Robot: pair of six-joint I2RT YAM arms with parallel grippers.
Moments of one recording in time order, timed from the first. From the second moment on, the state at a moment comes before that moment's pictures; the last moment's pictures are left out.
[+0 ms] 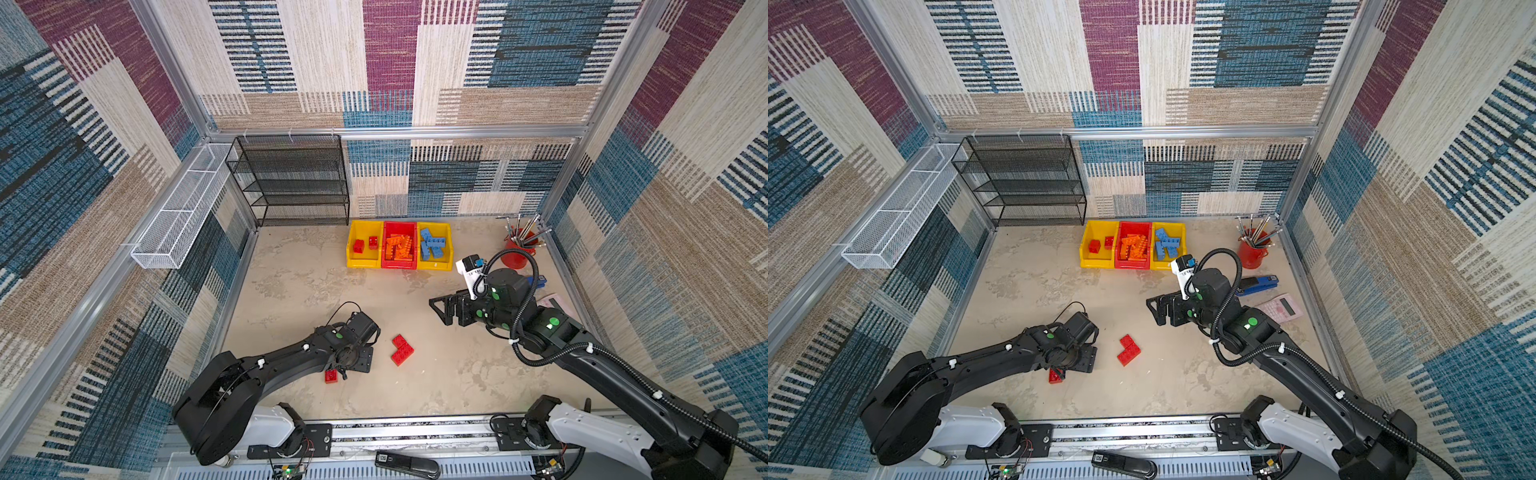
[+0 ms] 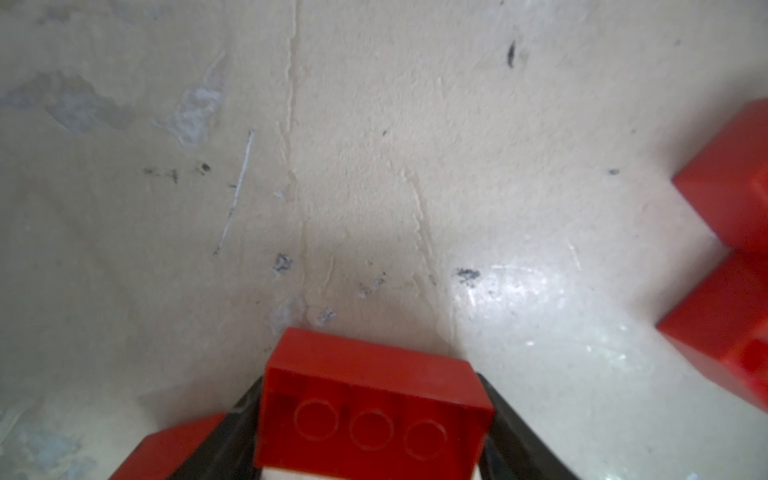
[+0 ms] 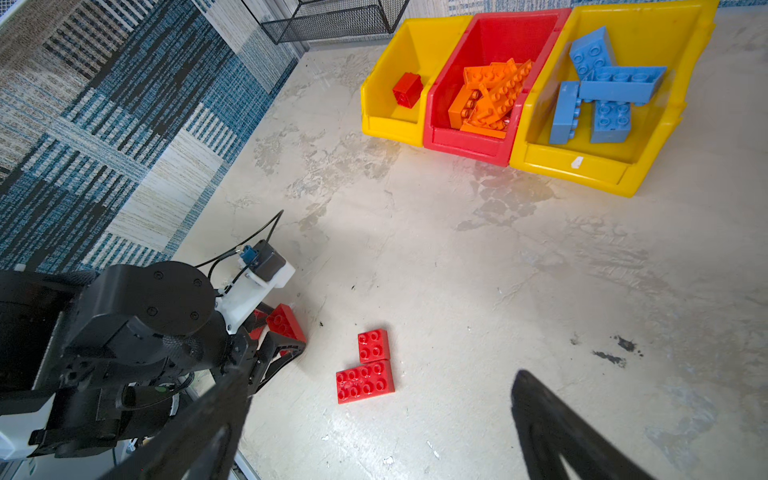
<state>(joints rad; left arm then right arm) -0.75 1.35 0.65 -0.61 -0.15 -0.56 0.66 1.00 0.92 -0.48 -0.13 0.41</state>
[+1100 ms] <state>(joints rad) -0.40 2.20 2.08 -0.90 -0.16 -0.31 0.66 1.02 0.99 -0.51 -0.01 0.39</state>
